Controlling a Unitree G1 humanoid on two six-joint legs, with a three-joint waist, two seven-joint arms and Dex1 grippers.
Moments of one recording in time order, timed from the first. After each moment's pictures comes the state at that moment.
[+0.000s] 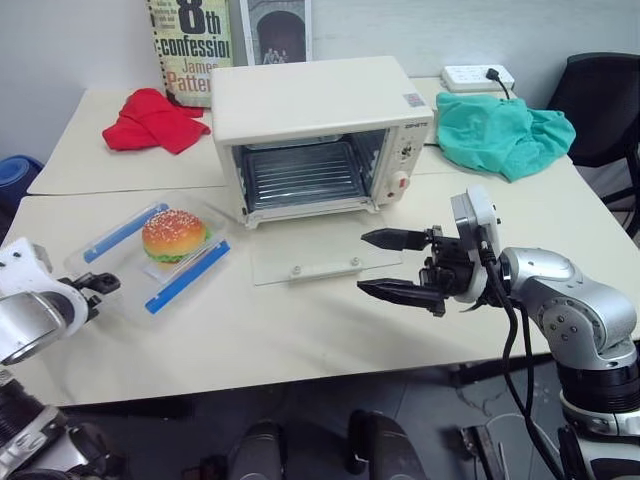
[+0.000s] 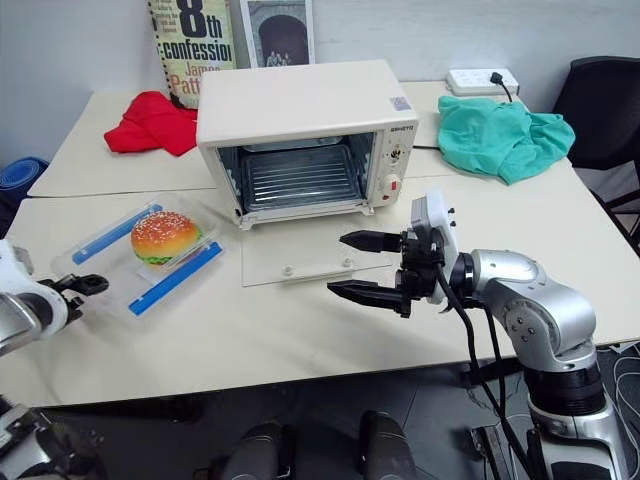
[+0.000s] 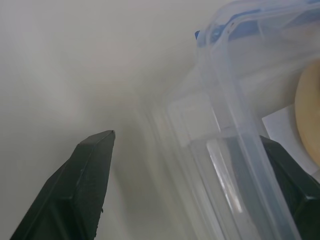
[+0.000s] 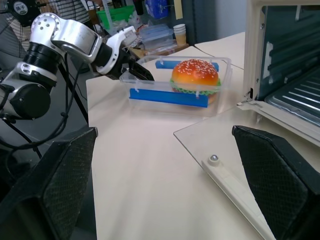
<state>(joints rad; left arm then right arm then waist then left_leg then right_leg) -0.40 0.63 0.94 -0.13 -1.37 1.61 1.00 -0.46 -0.62 -0.05 -0.35 0.81 0.73 1.01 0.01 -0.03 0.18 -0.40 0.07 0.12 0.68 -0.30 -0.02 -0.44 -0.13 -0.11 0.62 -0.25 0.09</state>
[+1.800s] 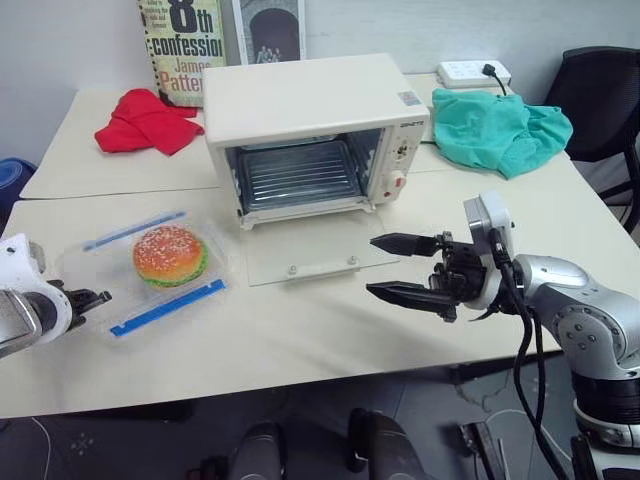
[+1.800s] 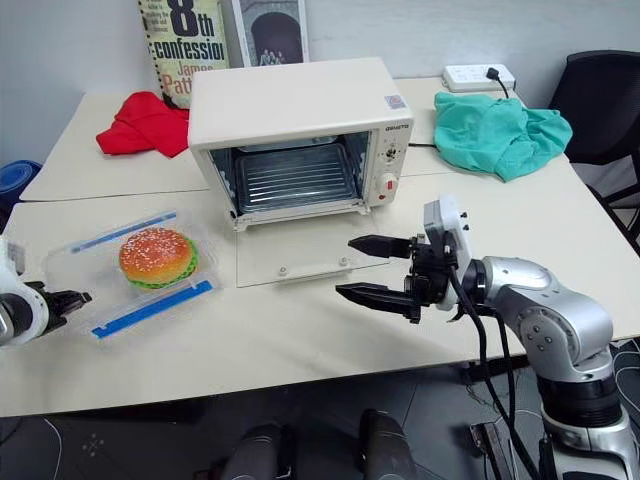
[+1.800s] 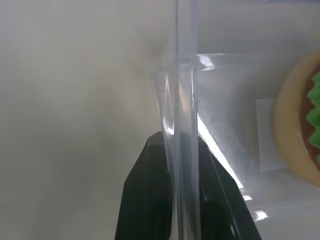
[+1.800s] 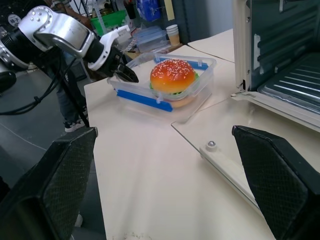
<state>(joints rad) 0.01 1.14 0.54 -0.11 -1.96 1.11 0.92 -0.41 -0.67 -0.10 -0.39 0.88 0.76 0.97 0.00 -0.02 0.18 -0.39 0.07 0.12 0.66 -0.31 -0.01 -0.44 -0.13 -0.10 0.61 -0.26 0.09</state>
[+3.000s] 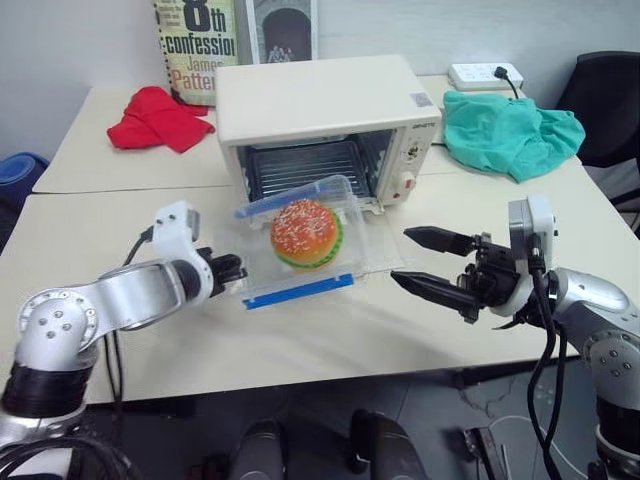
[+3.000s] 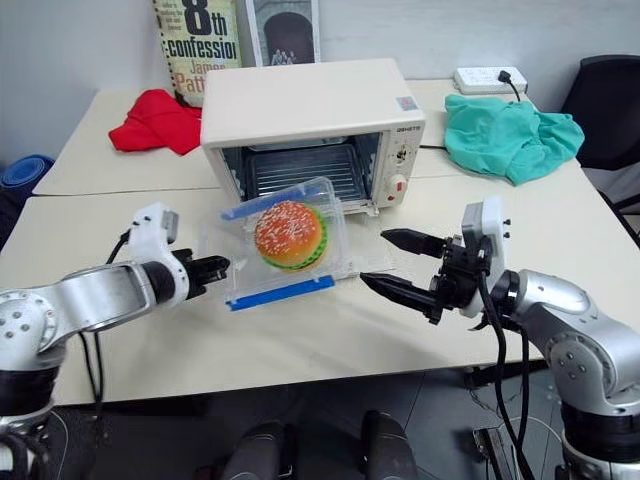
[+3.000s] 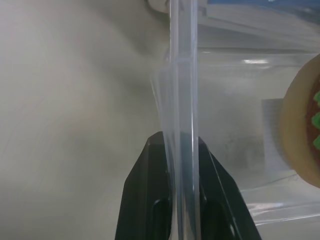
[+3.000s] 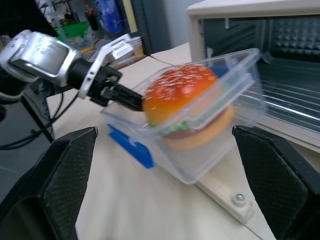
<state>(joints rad) -0.47 0.77 0.05 -0.31 -1.96 0.95 1.08 -0.25 -0.69 -0.26 -0.51 0.95 0.74 0.86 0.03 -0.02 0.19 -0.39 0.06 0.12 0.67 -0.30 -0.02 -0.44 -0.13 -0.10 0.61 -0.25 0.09</state>
